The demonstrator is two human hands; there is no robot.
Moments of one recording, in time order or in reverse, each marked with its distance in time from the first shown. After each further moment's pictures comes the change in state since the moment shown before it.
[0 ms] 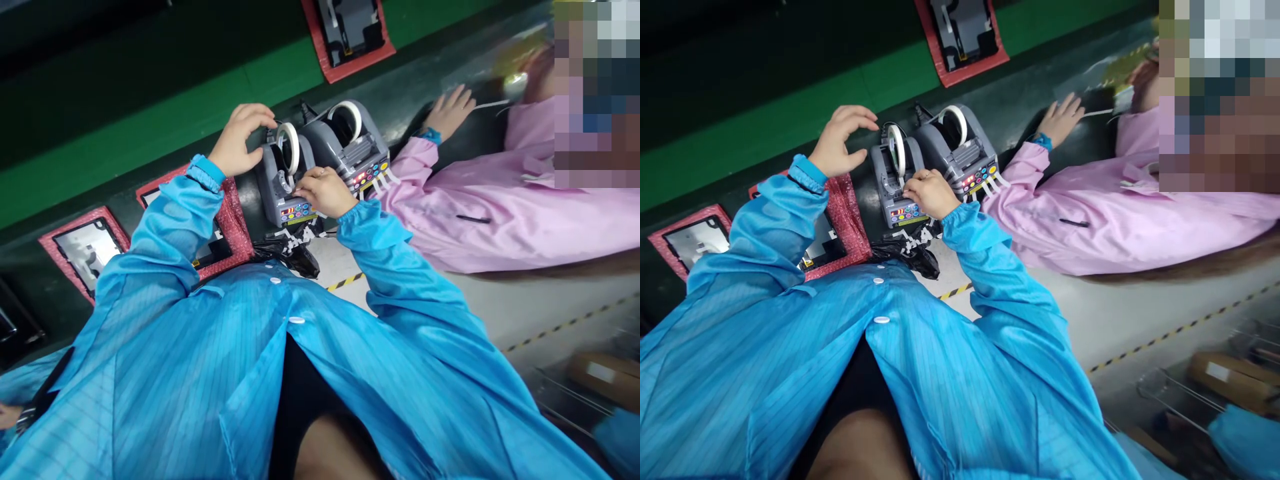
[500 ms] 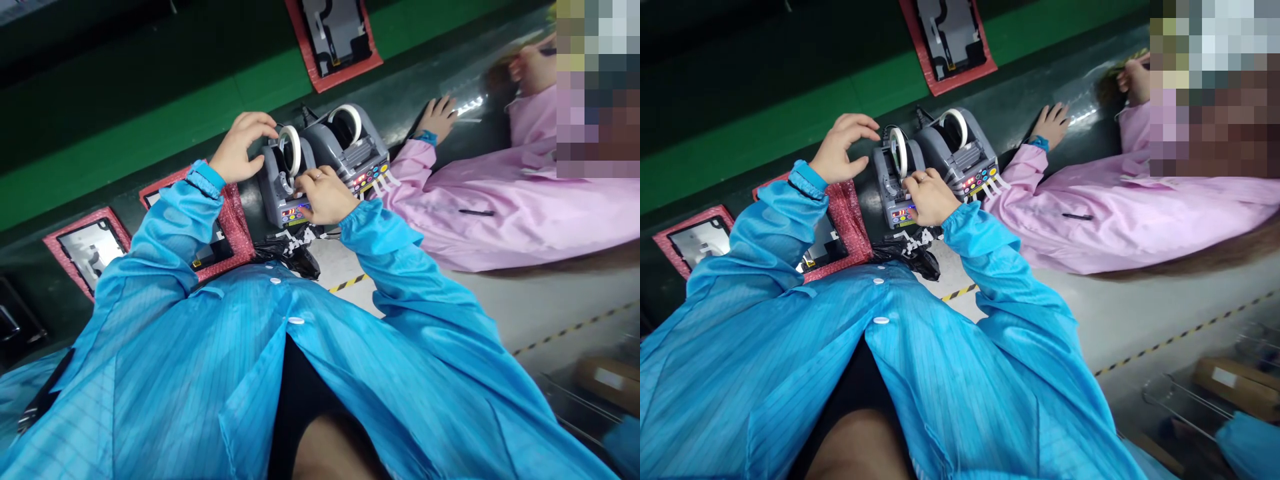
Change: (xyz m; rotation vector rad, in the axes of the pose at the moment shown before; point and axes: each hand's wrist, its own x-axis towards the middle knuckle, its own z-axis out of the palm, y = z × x) left_hand -0.014 0.015 -0.002 0.021 0.052 0.106; right_hand -0.007 -0.015 -0.008 -0.125 -0.058 -0.111
